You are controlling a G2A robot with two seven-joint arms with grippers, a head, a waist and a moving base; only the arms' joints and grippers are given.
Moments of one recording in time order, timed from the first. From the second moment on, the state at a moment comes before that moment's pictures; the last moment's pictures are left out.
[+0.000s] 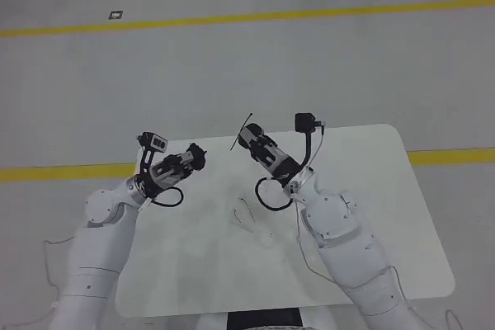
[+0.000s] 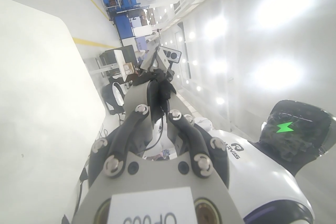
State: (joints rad) left arm 1.29 -1.15 -1.43 -1.40 -0.69 -0.33 -1.12; right arm -1.35 -1.48 1.13 -1.78 -0.45 -0.10 0.31
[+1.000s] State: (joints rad) left arm 1.29 -1.16 -1.34 -1.43 -0.66 -0.34 -0.97; right arm -1.37 -1.48 1.02 -1.69 -0.90 -0.28 -0.17
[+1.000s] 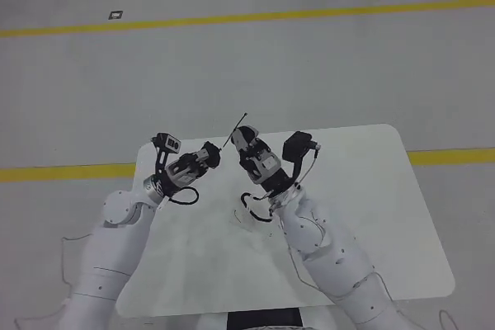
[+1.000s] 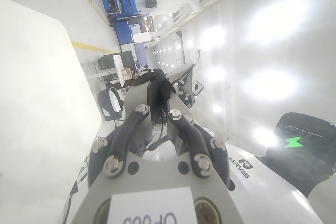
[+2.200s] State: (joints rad) left arm 1.31 -1.16 -1.32 -1.46 -0.64 -0.33 -0.91; right arm -1.35 -1.48 0.93 -1.65 -1.42 -0.14 -0.36
